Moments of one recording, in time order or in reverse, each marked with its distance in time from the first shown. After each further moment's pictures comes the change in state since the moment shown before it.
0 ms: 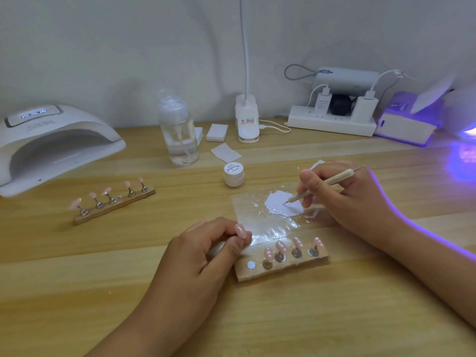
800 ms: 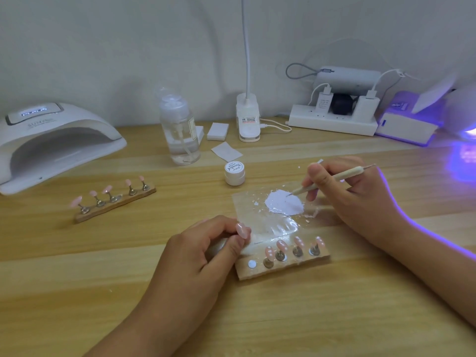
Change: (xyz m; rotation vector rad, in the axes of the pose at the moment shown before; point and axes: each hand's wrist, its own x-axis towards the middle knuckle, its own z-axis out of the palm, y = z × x) left_hand 0.000 0.001 0.001 -0.034 0.025 -0.002; right_hand -0.002 -0.001 -0.002 -0.037 0.073 -0.032
